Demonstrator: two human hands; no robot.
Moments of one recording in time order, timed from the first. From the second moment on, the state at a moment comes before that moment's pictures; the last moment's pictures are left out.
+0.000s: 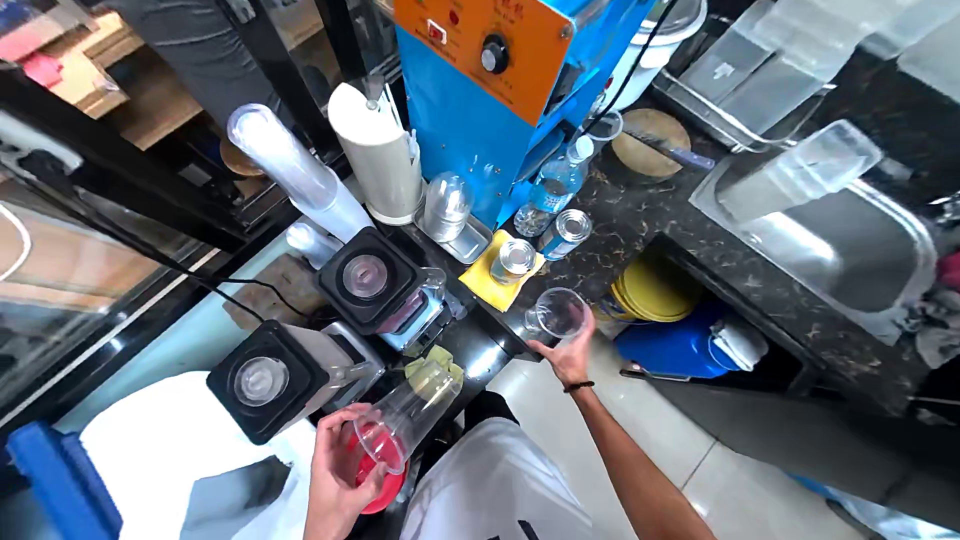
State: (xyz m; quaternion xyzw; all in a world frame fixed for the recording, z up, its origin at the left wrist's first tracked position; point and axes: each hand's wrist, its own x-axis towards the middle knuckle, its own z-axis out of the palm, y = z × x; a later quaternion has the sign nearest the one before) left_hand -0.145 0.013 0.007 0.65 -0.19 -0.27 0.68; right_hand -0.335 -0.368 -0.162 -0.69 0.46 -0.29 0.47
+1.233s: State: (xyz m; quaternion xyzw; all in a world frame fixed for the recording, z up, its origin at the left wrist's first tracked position) left_hand 0.003 0.013 0.063 0.95 -0.16 -0.23 0.12; right_hand -0.098 -0.167 -0.044 -0.85 0.01 0.15 0.51
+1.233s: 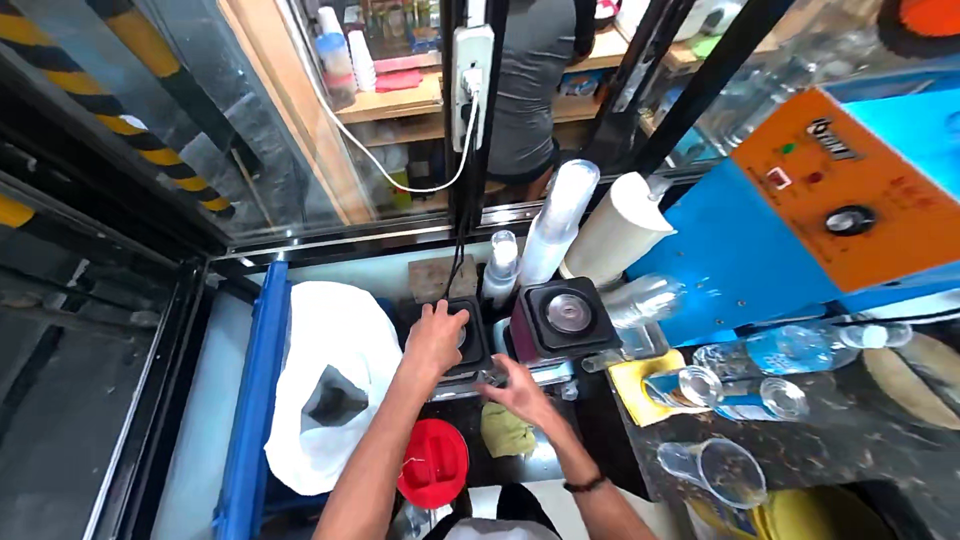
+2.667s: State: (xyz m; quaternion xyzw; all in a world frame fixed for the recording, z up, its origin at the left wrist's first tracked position) left_hand -0.124 -0.069 0.053 0.21 0.24 -0.26 0.91; right_hand -0.424 -0.391 0.115 -0.83 0.47 -0.09 0.28
